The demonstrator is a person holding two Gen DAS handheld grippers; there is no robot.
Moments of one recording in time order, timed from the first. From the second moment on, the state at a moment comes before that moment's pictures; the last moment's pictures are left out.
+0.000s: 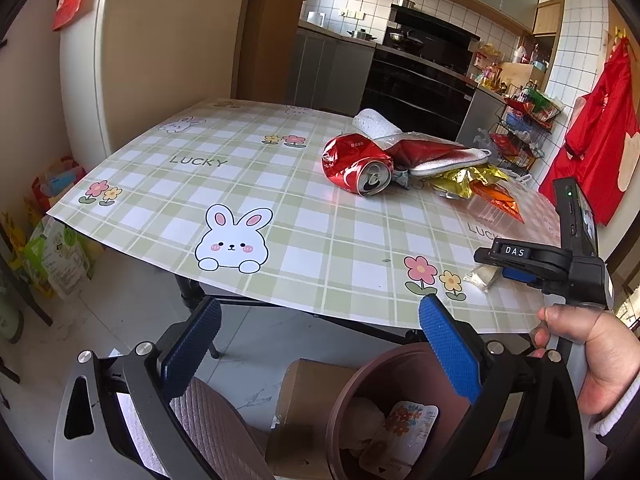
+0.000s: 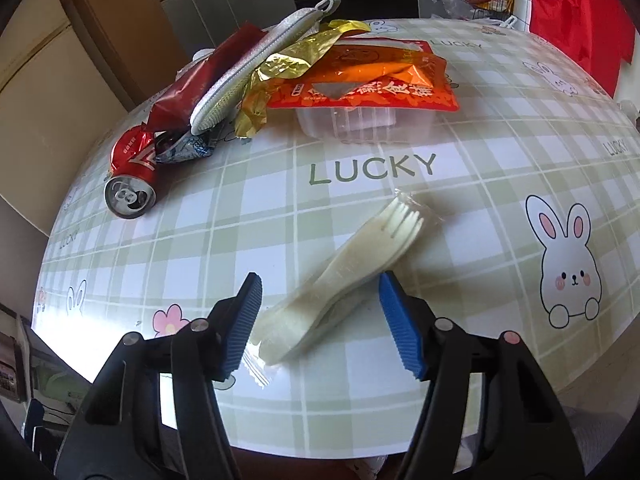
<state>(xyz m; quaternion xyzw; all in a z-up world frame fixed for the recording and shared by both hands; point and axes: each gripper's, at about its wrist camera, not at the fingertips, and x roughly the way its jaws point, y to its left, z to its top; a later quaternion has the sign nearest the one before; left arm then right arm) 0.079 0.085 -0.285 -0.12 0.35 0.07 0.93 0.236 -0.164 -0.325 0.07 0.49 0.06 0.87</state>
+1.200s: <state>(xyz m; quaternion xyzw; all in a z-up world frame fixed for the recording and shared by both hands) 0.268 0.072 -0.285 -0.10 0.40 0.03 0.91 0.196 -0.248 -0.311 0.16 0.41 0.14 0.89</state>
